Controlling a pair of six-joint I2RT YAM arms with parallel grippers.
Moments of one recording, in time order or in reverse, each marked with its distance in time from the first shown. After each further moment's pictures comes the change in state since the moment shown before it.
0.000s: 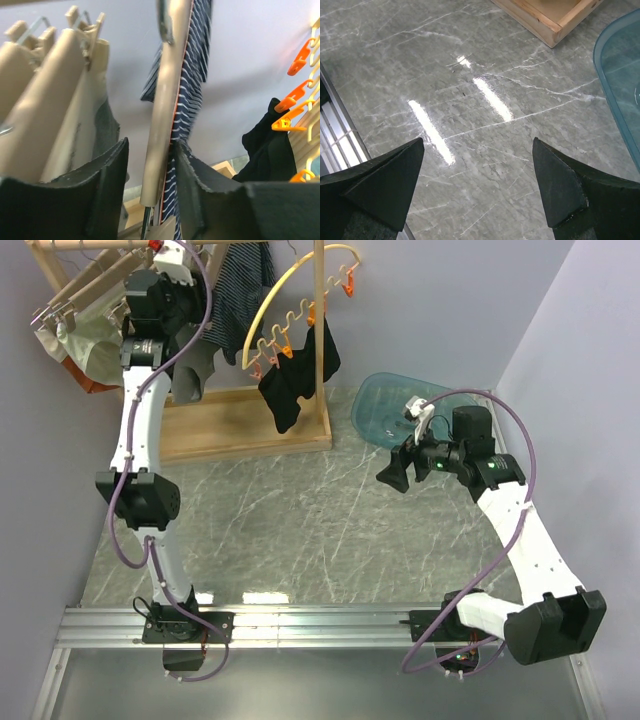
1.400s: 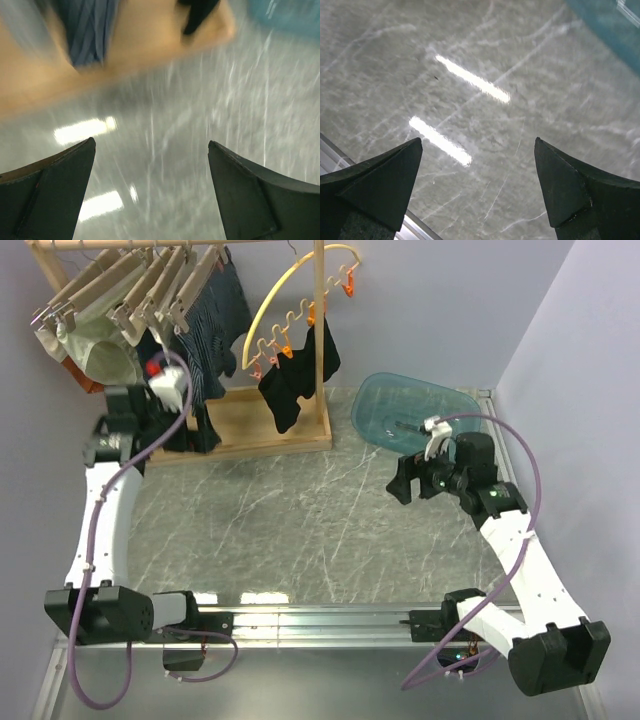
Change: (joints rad) left arm 0.097 -0.792 -0.972 -0.450 0.163 0.043; right arm -0.009 -0.162 -0.180 0.037 0.260 0.248
